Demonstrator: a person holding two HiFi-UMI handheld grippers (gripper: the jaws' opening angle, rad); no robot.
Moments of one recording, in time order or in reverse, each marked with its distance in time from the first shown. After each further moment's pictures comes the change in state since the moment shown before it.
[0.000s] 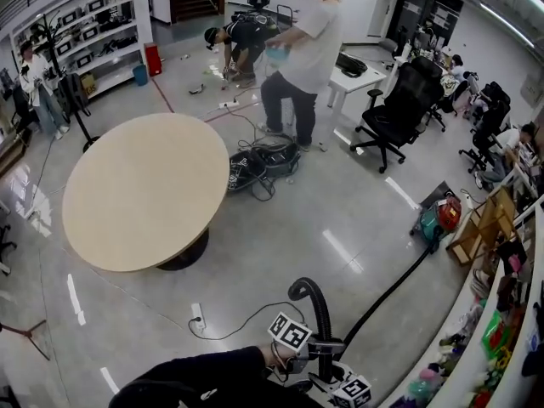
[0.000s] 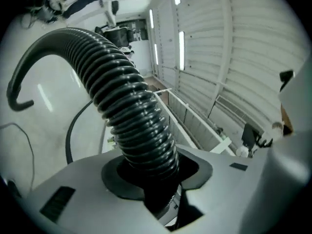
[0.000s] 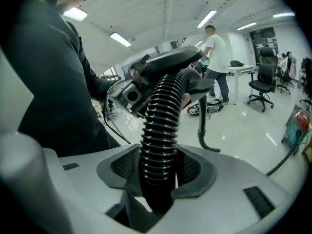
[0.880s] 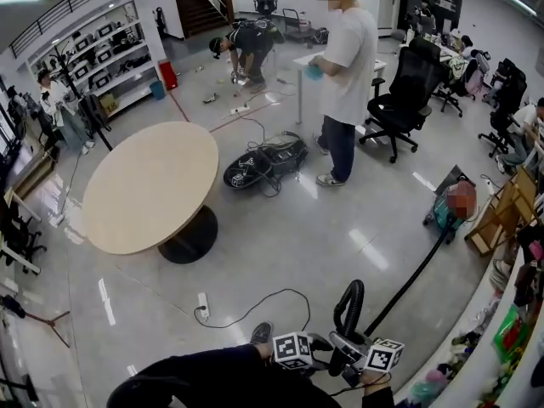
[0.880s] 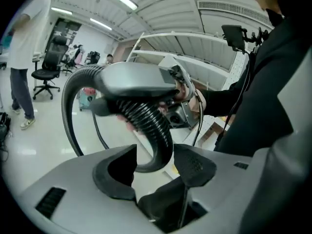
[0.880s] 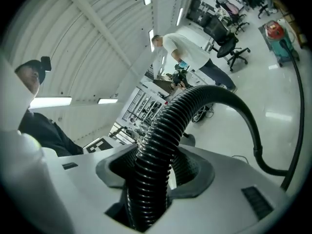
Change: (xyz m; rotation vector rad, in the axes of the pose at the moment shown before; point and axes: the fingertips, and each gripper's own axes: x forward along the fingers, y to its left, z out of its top) left arm 0.182 0.047 -0.105 0.679 0.562 0.348; right arm -0.164 -0.173 0.024 0.603 -0.403 0.260
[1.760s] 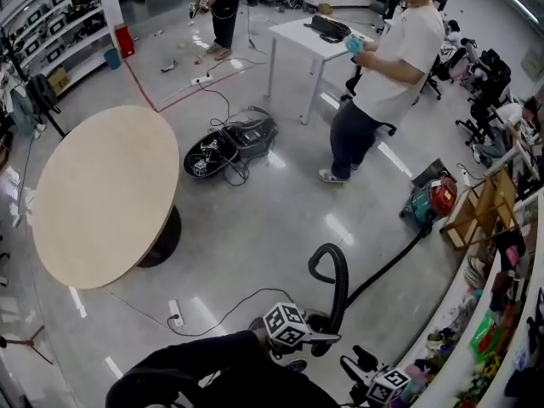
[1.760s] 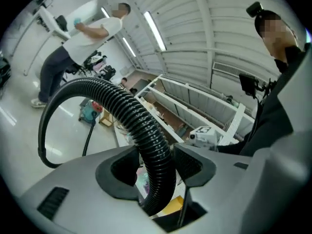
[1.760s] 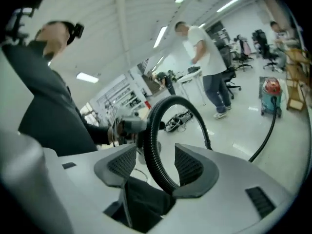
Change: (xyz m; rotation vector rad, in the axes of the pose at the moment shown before) left arm -0.136 0.225 0.107 -0.266 -0.440 -0.172; right arm 0.050 -0.053 0.090 -0.247 0.021 -0.366
